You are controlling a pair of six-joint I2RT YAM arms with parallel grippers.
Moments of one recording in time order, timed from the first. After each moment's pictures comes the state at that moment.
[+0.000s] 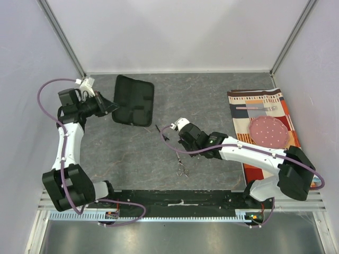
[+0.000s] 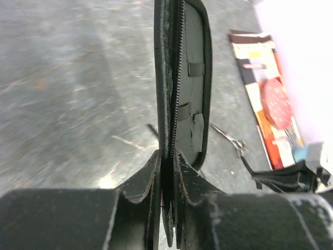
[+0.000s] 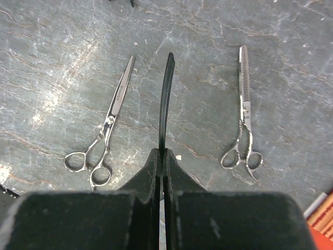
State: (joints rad) left arm 0.31 1.28 1.01 -0.32 0.84 -0.22; right arm 0.99 1.42 0.95 -0.48 0.27 0.19
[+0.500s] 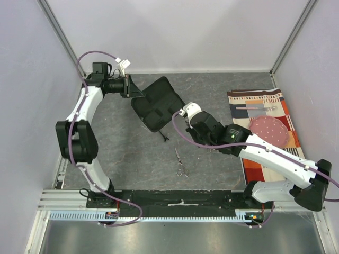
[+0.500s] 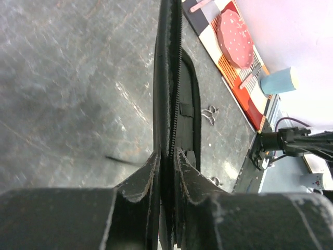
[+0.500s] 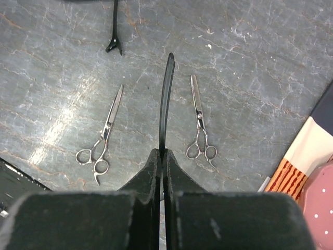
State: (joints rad) left arm 0.01 1.75 1.51 -0.57 1.03 -0.02; right arm 0.98 1.25 1.19 -0.74 0.35 0.16
